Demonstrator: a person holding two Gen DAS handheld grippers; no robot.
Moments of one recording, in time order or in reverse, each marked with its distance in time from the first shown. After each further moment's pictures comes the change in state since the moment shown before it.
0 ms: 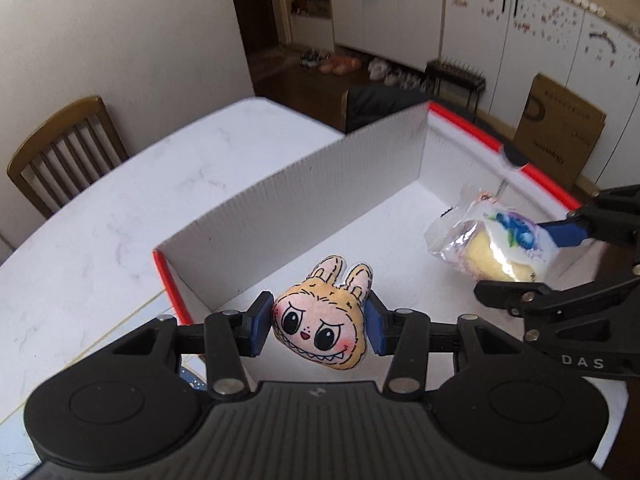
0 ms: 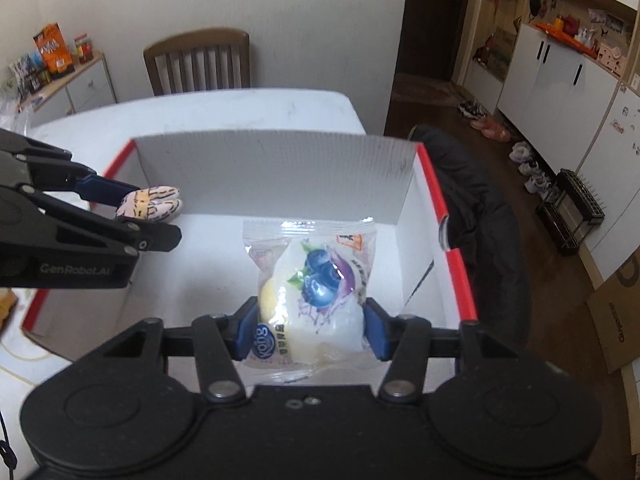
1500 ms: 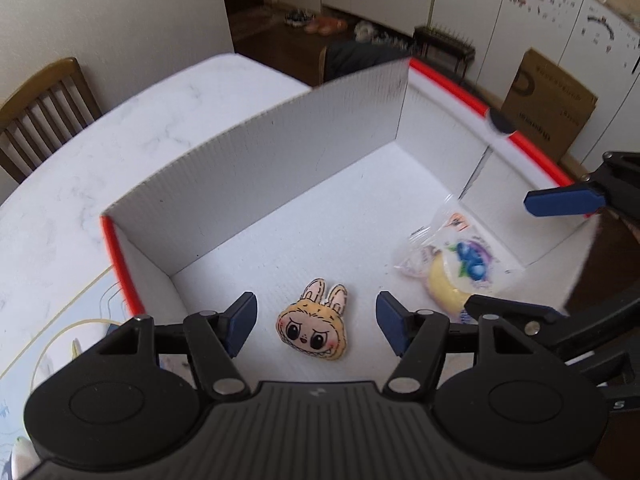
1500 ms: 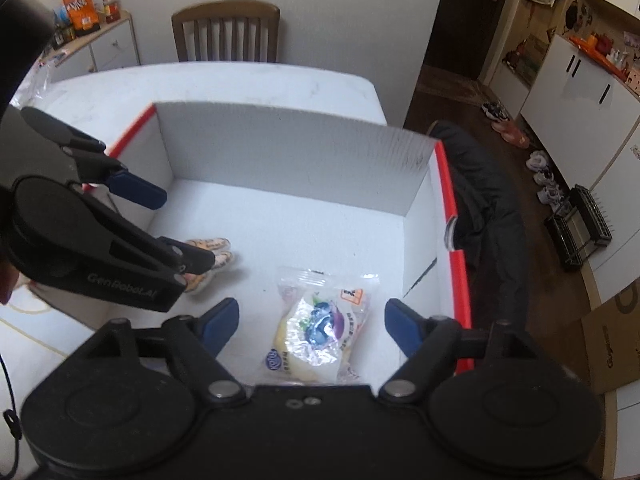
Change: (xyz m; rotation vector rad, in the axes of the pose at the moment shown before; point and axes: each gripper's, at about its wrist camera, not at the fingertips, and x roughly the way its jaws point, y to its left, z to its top) left arm 0.018 -0.011 -0.019 -0.028 0.088 -0.072; right arm -0.018 0.000 -0.001 -0.114 0.047 0.031
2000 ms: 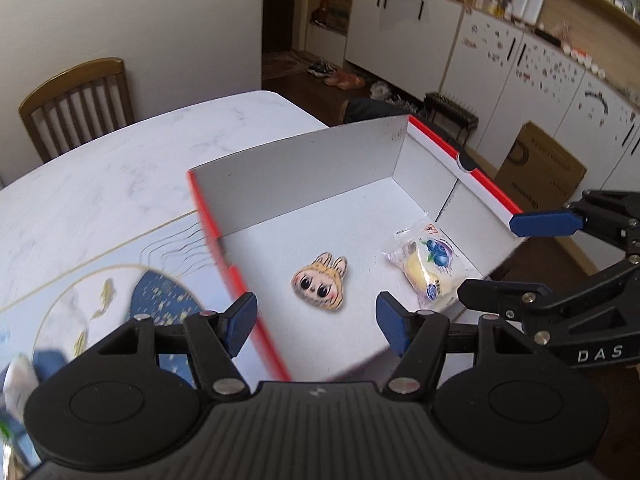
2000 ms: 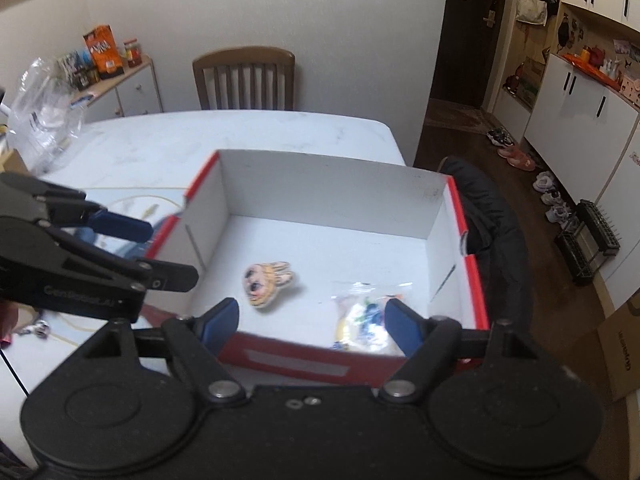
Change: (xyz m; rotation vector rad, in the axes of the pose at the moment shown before) left arm -0.093 0.021 -0.068 -0.156 -0.166 -0.033; right arm -0.063 0.035 -0.017 0.041 -0.126 0.052
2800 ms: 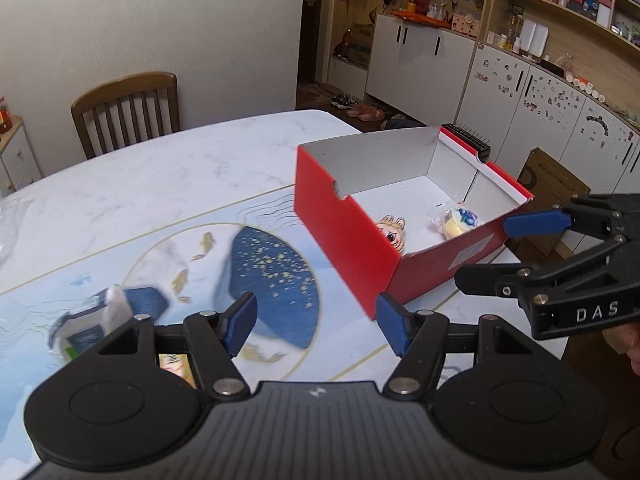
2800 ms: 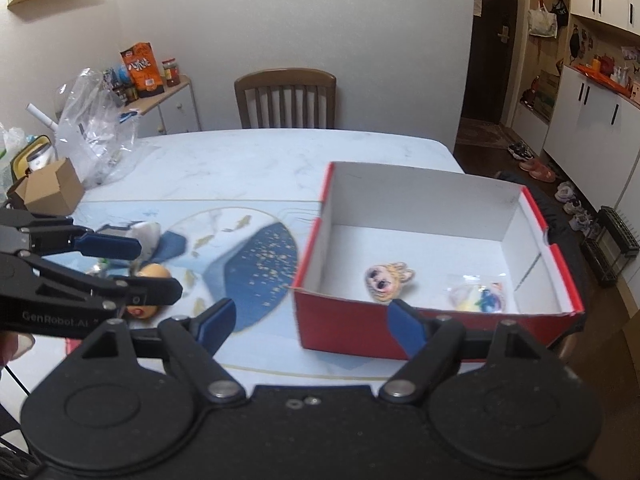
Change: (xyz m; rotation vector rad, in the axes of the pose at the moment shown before) left arm -0.106 0.077 -0.093 -0.008 -0.114 0.046; right arm -0.027 0.119 -0.017 0.016 -0.073 0.052
